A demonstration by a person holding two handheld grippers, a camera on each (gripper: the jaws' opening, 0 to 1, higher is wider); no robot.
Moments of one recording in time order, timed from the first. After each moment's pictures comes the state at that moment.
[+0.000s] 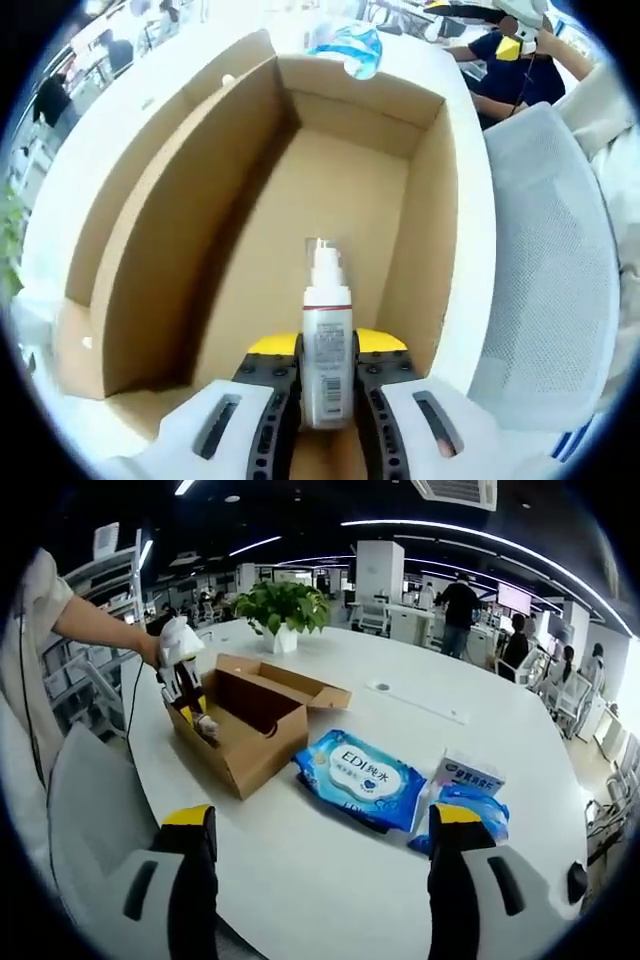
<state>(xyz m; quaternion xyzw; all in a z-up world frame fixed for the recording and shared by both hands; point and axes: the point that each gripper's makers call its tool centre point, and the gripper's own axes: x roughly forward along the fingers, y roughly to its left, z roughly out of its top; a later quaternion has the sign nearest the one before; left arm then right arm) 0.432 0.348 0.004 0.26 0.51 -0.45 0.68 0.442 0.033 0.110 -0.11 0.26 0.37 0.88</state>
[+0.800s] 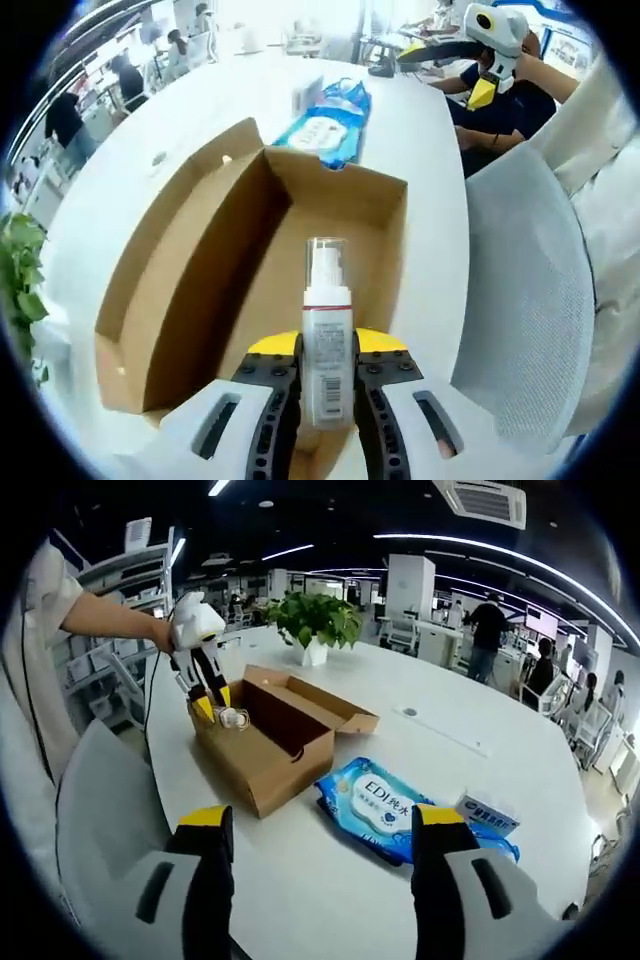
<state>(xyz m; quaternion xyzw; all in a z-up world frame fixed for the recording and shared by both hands) 0.434 0.308 0.064 0.24 0.45 -0.47 0.72 0.445 0.063 0.130 -0.13 0.23 0.43 0.86</state>
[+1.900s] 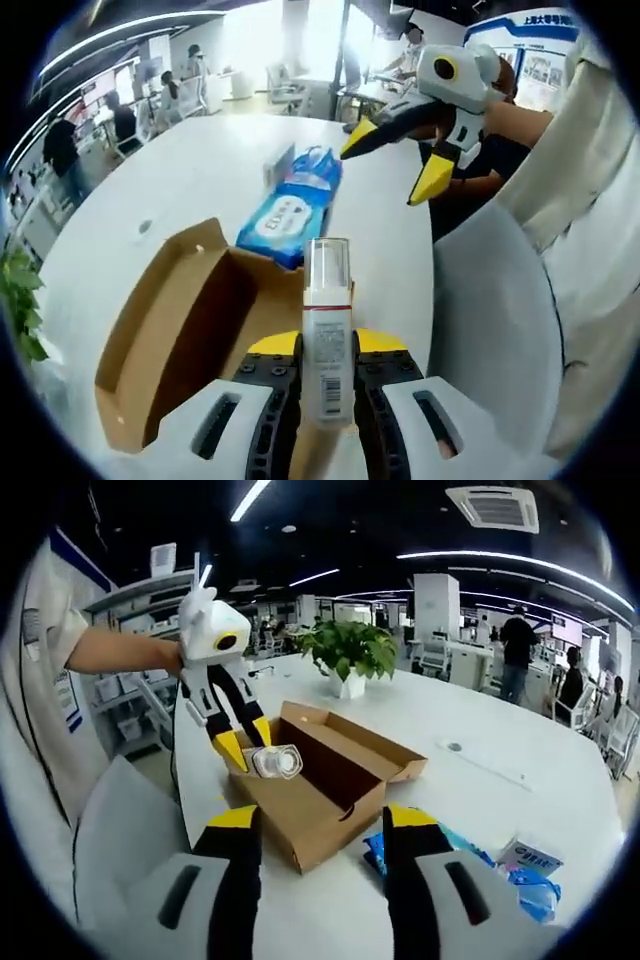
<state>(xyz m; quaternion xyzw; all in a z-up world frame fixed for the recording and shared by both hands) 0.428 0.237 0.117 0.18 0.37 -0.52 0.75 0.442 0.140 0.153 -0.08 0.19 0.50 0.84</state>
